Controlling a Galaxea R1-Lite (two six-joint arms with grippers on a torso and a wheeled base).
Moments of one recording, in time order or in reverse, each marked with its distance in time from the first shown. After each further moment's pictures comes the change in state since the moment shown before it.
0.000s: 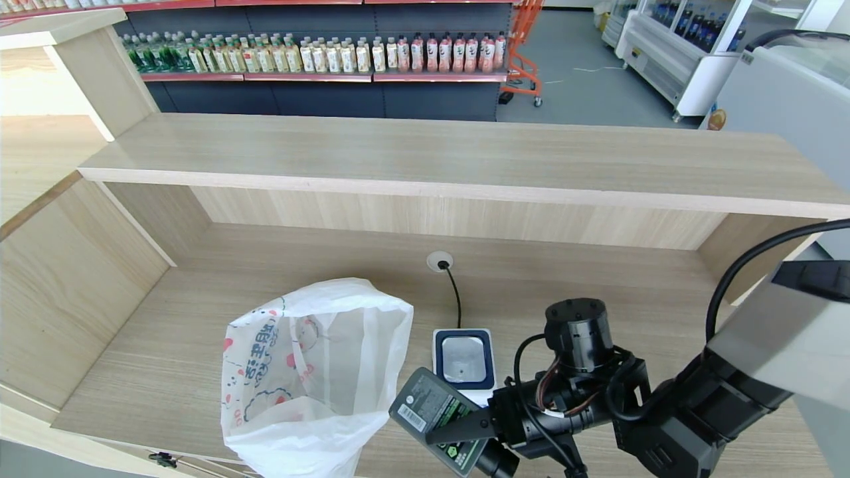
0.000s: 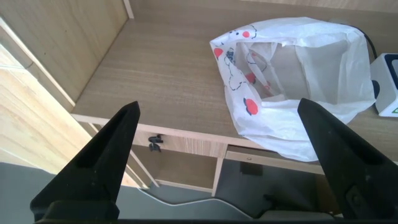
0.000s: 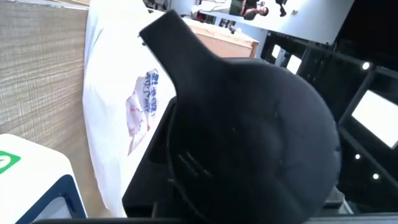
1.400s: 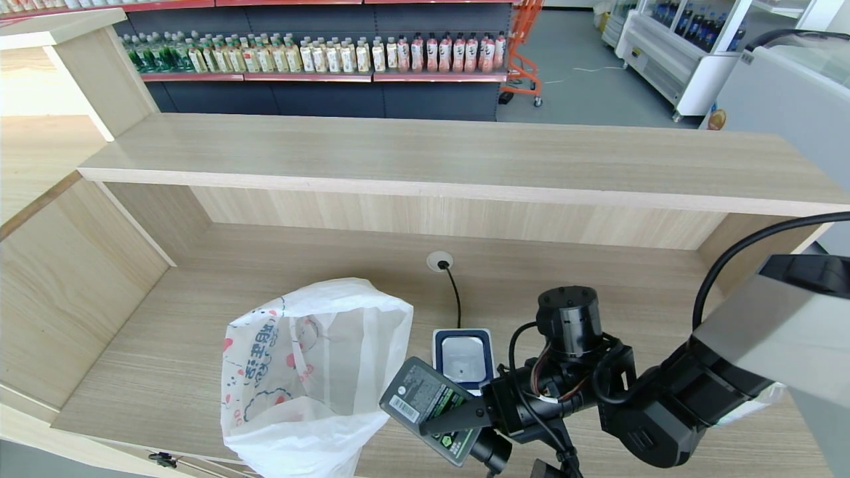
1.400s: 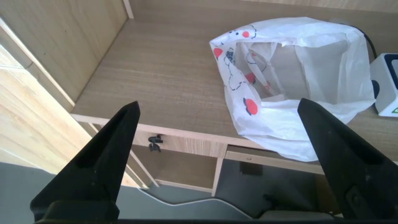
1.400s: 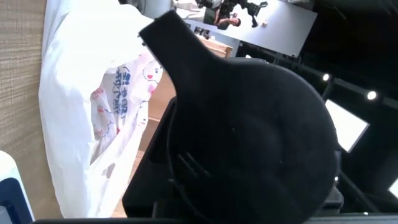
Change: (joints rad) left arm 0.000 0.000 0.000 0.000 0.000 -0.001; right arm -0.007 0.024 -0.079 0.000 0.099 -0.048
